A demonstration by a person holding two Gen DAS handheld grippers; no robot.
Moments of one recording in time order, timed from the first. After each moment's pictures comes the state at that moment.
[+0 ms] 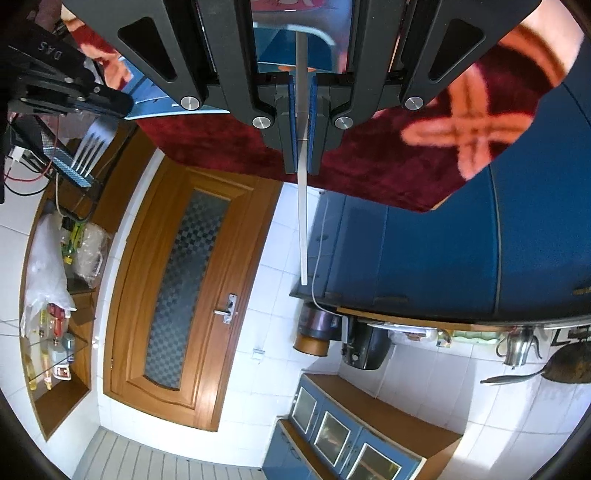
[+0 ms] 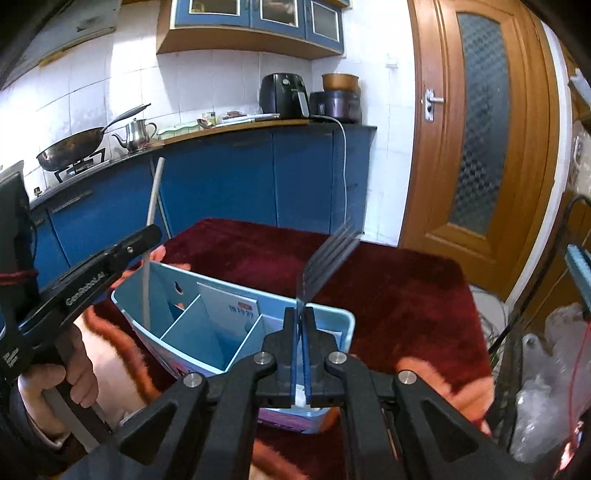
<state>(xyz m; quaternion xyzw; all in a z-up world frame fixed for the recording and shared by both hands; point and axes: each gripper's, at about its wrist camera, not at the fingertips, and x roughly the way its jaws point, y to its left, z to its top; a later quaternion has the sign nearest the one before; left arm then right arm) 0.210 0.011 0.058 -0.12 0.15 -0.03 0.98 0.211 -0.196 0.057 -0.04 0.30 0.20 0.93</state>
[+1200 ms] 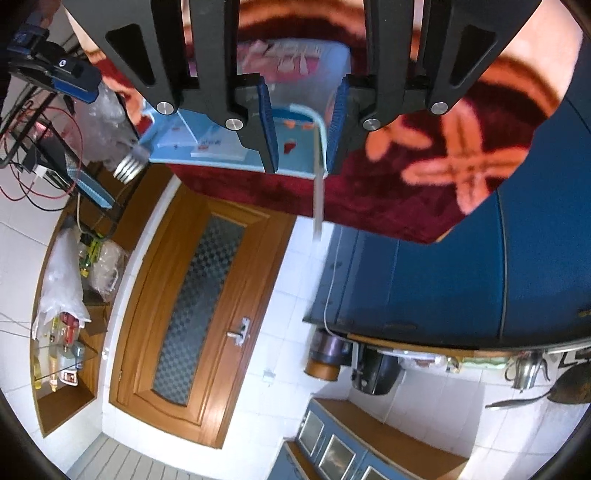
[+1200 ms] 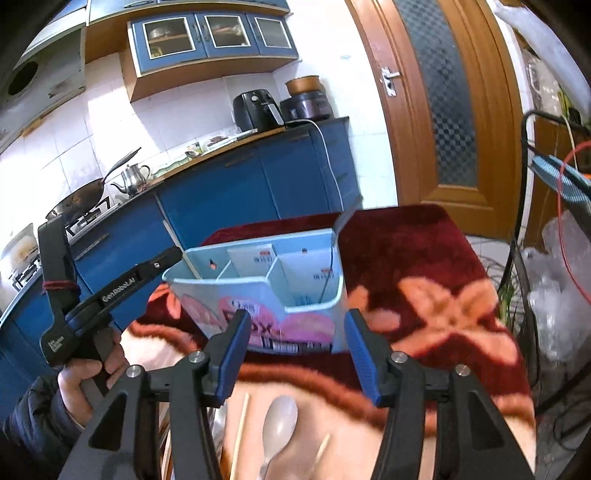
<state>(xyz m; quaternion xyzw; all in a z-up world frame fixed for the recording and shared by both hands) 0.181 0.024 0.051 -0.14 0.21 -0.07 0.96 0.129 -0.237 0.049 0.09 0.30 0.19 0.93</state>
